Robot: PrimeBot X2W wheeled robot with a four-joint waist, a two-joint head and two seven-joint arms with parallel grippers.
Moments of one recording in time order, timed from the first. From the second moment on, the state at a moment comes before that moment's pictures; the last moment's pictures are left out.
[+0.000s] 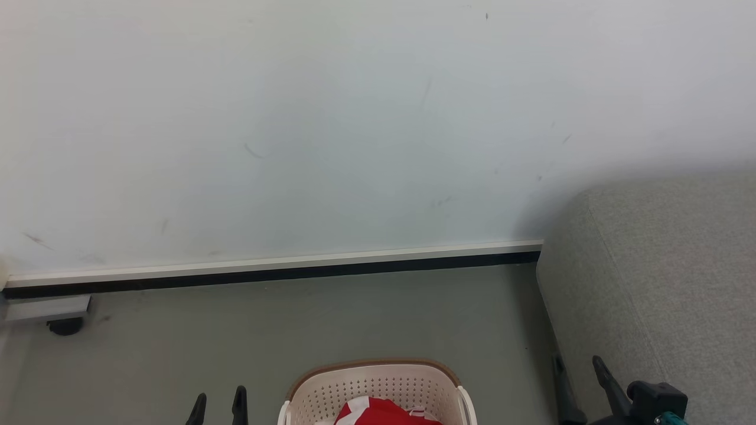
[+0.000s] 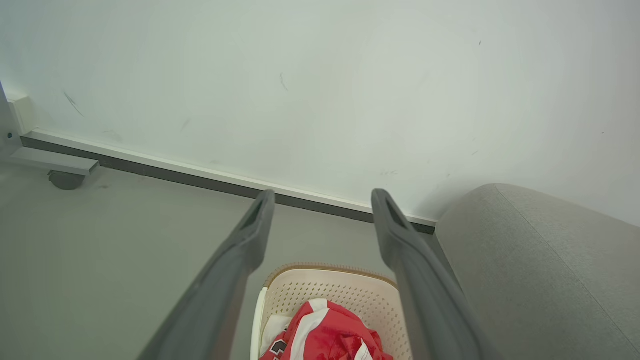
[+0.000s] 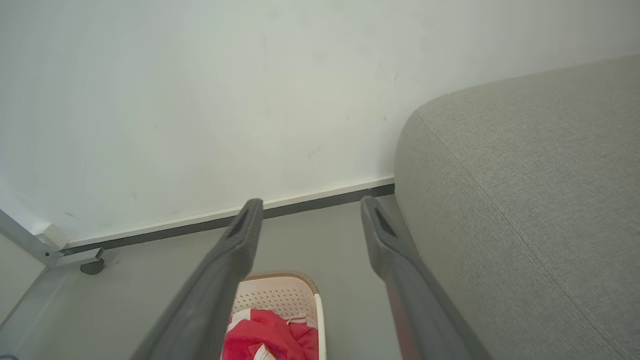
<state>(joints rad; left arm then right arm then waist) -0.04 0.05 -0.10 0.26 -0.37 -0.01 -0.26 -0.02 -0.05 0.09 0.27 0.18 0.13 -0.14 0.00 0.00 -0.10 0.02</state>
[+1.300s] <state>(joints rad) -0.17 0.06 -0.16 0.42 -0.34 0.01 -0.20 -0.08 -0.05 0.14 0.13 0.14 0.13 -0.16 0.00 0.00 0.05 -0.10</state>
